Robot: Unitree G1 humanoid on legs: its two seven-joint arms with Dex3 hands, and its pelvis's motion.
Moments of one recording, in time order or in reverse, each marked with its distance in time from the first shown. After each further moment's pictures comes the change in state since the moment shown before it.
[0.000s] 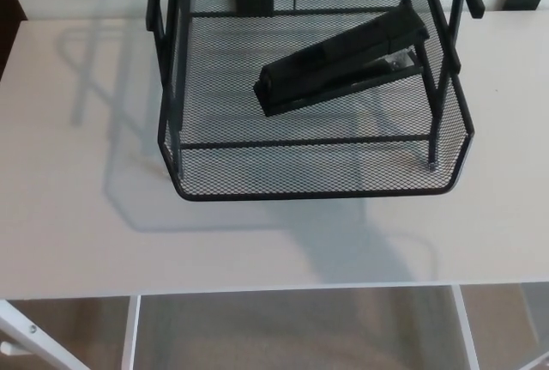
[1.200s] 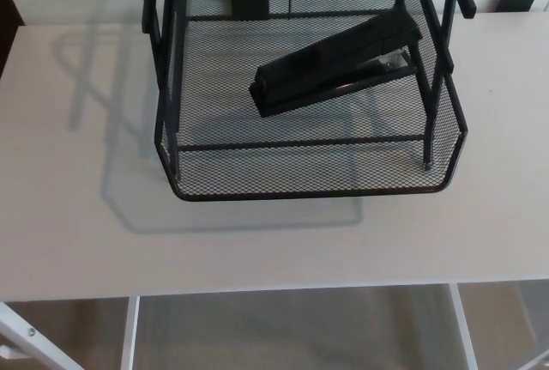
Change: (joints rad) left_arm -0.017 -0.002 -0.007 -0.001 0.000 0.000 0.000; right_arm 1.106 0.218 -1.012 0.363 0.264 -0.014 -0.139
